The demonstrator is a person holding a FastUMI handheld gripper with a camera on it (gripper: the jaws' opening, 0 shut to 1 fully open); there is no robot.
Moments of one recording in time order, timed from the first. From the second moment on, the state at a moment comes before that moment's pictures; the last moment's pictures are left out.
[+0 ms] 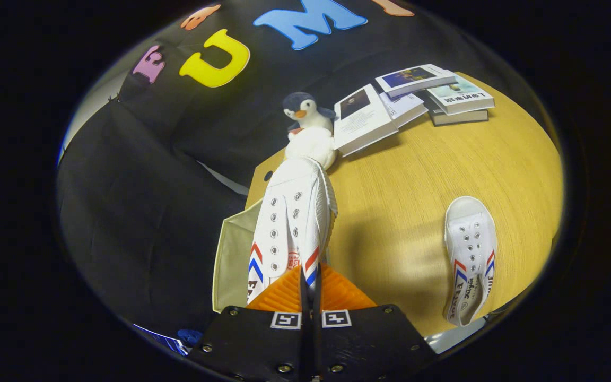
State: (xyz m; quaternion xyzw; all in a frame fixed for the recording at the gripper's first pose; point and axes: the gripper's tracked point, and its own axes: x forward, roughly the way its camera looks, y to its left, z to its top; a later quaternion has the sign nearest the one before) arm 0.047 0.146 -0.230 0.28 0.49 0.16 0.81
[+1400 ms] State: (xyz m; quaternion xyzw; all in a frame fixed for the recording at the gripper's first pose) arm 0.037 0.334 -0.297 0.19 0.58 0.20 0.77
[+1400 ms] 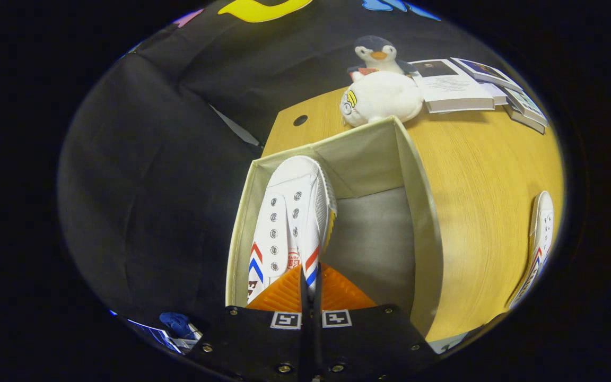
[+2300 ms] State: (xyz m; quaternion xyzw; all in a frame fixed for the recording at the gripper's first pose) arm 0.057 0.325 -0.243 0.17 0.50 0.25 0.81
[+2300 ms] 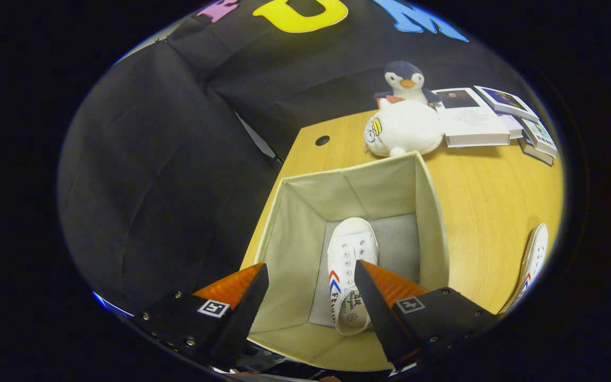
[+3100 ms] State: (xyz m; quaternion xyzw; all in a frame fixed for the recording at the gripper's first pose) arm 0.046 0.130 -0.229 0.15 0.46 0.15 0.86
